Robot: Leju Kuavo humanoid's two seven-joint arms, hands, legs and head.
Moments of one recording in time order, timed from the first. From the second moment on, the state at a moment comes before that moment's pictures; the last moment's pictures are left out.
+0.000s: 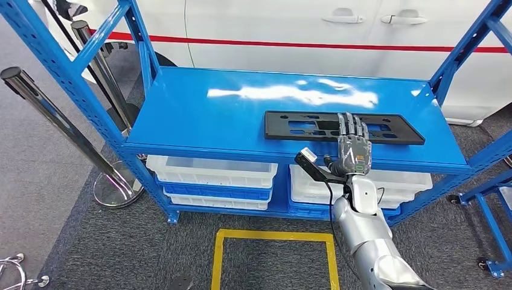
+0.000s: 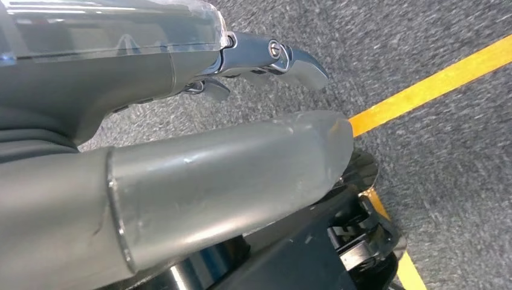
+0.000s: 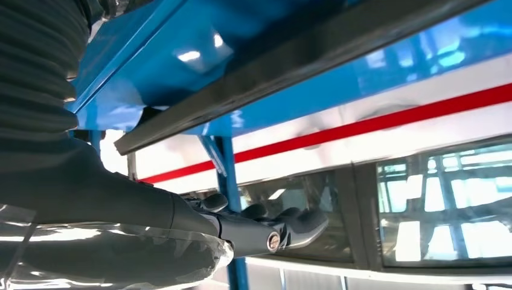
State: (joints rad) left arm -0.19 -0.21 0.90 -0.21 -1.38 0.01 -0.12; right arm -0.60 0.10 -0.14 -0.75 1.41 -0.70 -0.05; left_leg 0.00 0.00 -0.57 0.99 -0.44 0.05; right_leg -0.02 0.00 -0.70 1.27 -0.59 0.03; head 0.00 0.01
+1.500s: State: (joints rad) left arm -0.20 -0.22 0.90 -0.21 -1.36 0.02 -0.21; right arm -0.58 0.15 -0.29 -0.83 1.37 -0.70 -0.16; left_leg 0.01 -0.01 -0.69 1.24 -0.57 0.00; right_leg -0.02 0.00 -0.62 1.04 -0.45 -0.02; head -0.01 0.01
